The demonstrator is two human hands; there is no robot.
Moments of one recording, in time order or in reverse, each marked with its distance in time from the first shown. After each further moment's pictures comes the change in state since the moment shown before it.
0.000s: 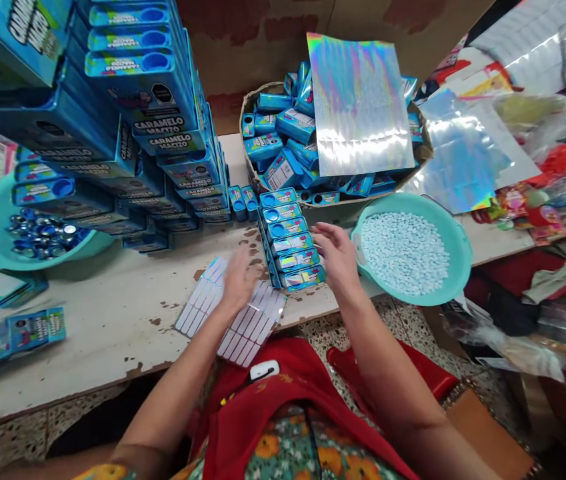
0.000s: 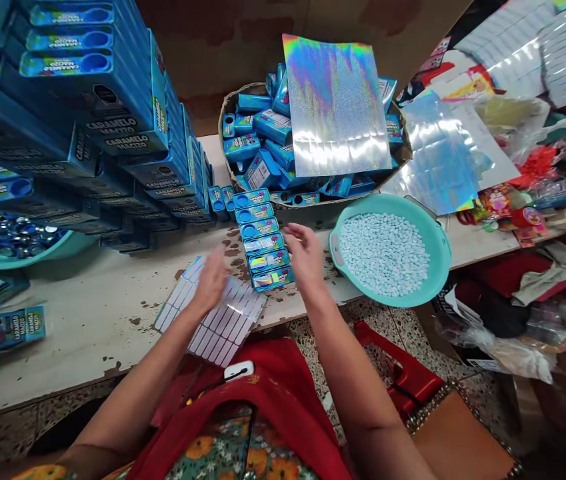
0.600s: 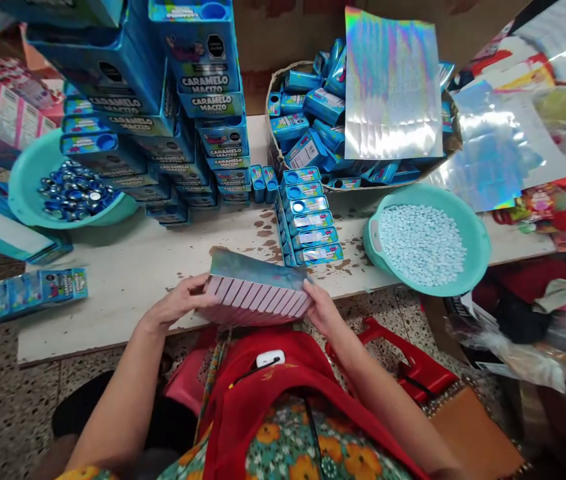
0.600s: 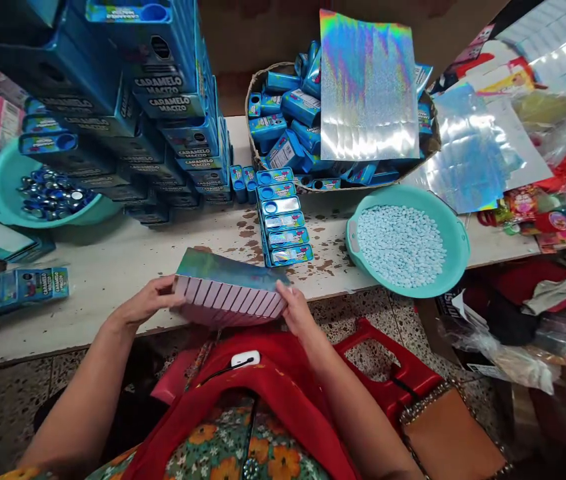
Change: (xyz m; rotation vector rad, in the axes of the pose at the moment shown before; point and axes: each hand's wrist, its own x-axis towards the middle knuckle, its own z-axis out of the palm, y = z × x) left_hand -0.093 -0.068 -0.122 -0.628 -0.414 -0.342; right_hand -0.132 0.077 0.008 0.509 -0.333 0.703
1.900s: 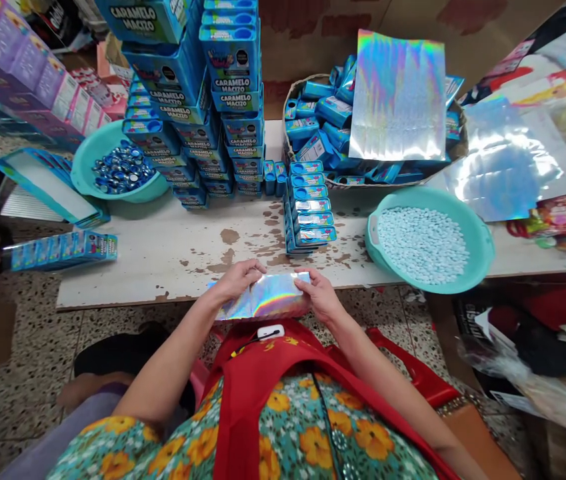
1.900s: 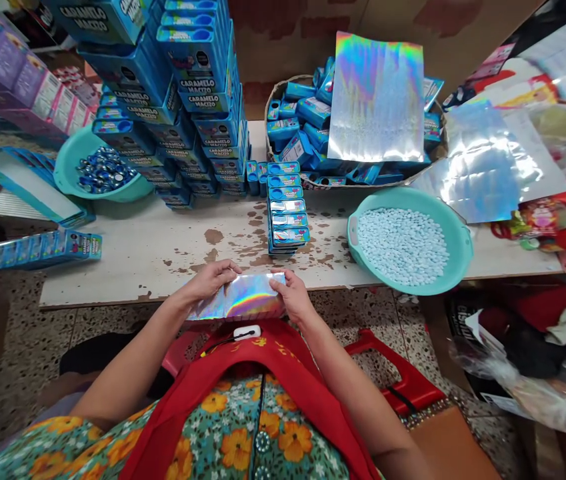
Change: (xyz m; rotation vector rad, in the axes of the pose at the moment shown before) left_hand -0.004 0.010 0.111 0.408 0.038 0.140; right_hand -0.040 -0.011 -0.010 -0.224 -0.160 -0.080
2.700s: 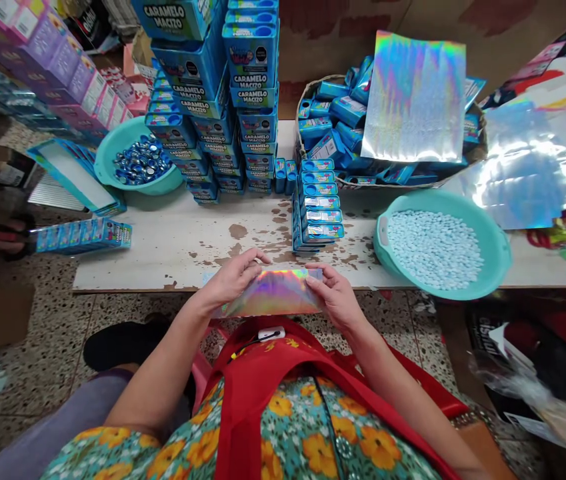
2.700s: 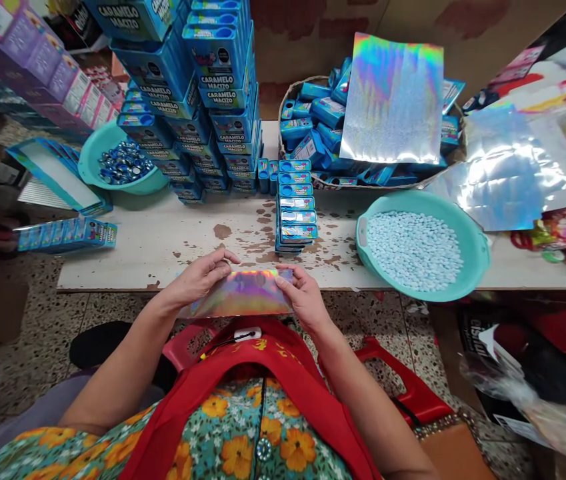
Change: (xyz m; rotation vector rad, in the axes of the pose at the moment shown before) left_hand -0.048 0.055 -0.013 0.008 0.112 0.078; right_hand -0.041 -0.037 0.009 -0.055 -0.104 -0.069
